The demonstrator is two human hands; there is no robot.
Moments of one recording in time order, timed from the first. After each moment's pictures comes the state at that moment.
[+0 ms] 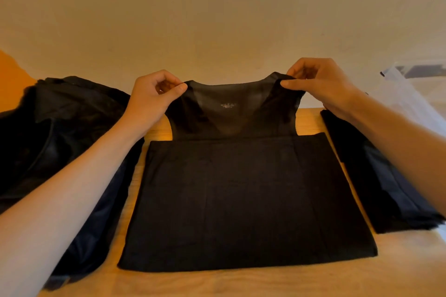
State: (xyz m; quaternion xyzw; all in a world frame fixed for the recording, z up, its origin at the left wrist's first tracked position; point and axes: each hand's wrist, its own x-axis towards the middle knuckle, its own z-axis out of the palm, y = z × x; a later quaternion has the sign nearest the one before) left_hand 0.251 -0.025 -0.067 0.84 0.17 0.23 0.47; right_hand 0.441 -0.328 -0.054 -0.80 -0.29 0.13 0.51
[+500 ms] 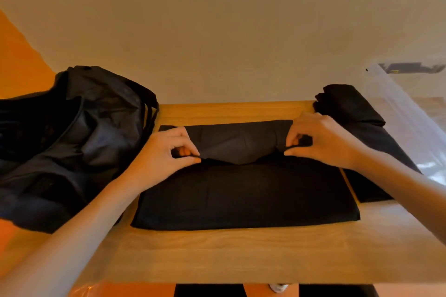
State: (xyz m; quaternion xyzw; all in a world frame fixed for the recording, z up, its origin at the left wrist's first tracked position) left_hand 0.126 -0.087 -0.101 0.93 -0.01 0.13 0.35; right_hand 0.336 -0.401 -0.090 -0.80 -0.55 0.04 0.22
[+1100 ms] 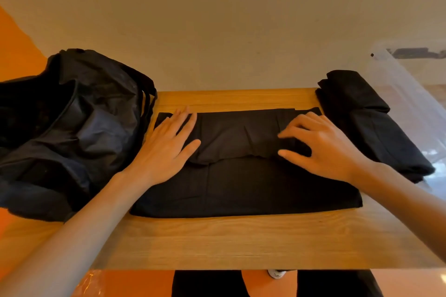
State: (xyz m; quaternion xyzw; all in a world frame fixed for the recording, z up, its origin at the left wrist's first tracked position) left_hand 0.131 -0.081 -0.139 0.99 0.06 0.03 0.12; right_hand 0.303 -0.408 -0.120 -0.84 -0.52 -0.05 0.13
